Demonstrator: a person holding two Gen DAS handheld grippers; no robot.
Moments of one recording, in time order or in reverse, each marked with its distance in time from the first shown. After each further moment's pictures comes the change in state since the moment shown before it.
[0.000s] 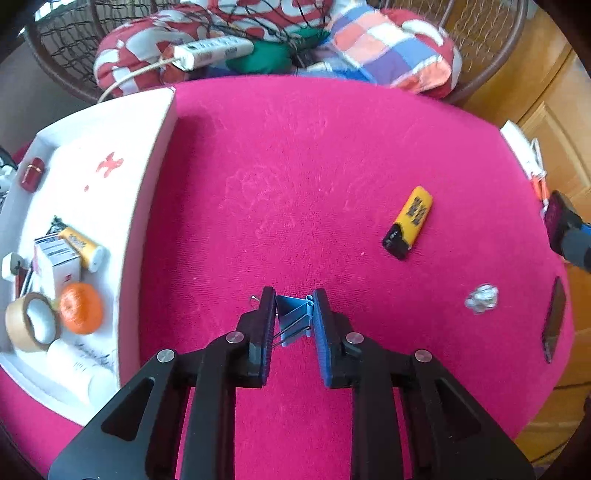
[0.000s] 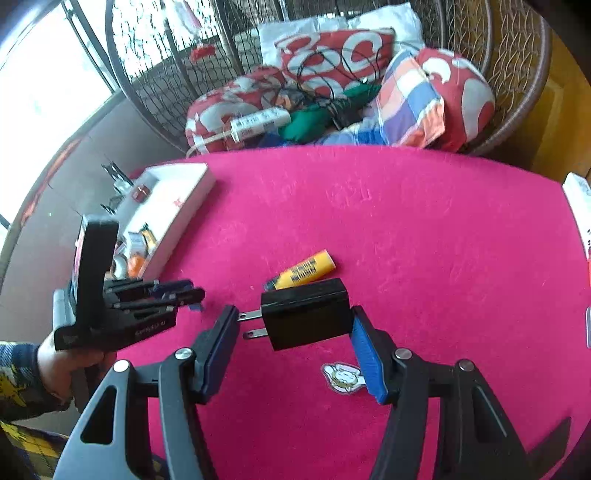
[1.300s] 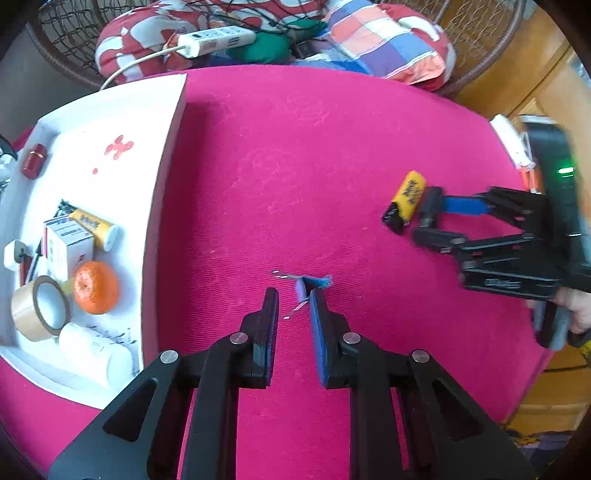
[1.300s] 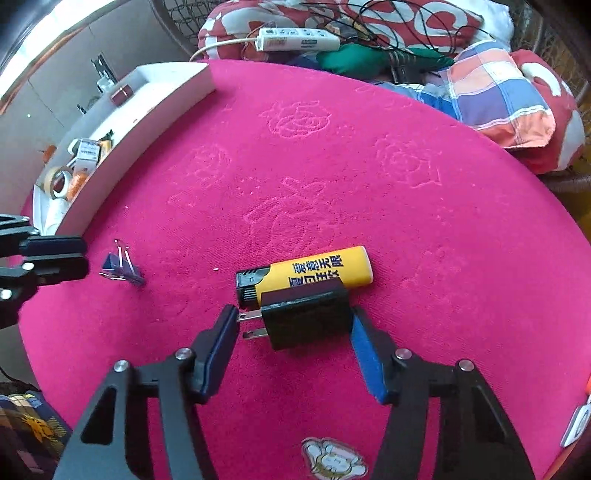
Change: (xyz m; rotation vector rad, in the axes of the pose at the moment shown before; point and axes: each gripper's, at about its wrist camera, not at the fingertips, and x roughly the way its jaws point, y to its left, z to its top) left arm -0.002 0.006 -0.012 0.019 0.077 -0.017; right arm 0.117 0.015 0.004 -0.277 0.239 -0.084
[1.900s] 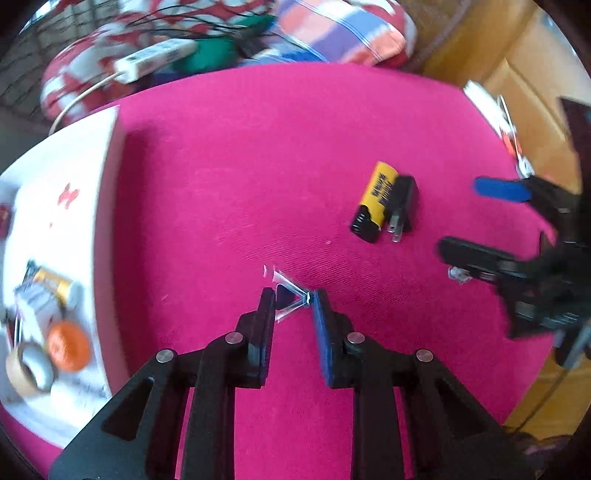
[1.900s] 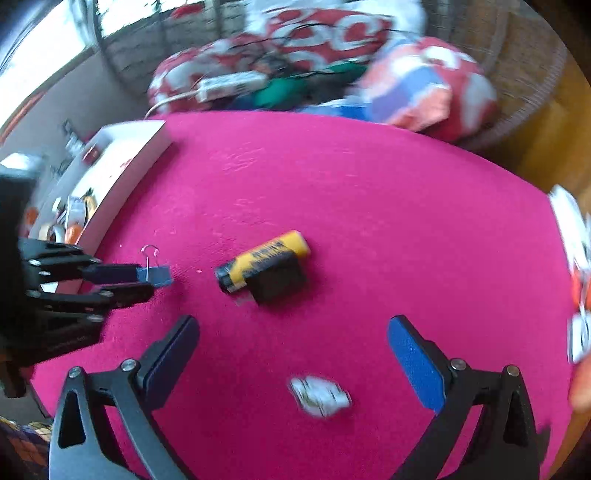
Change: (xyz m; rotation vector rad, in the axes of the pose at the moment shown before) left arm 0.019 -0.024 0.025 0.129 0.003 -0.050; right arm -0.030 -0.008 -0.014 0.149 -0.091 -0.090
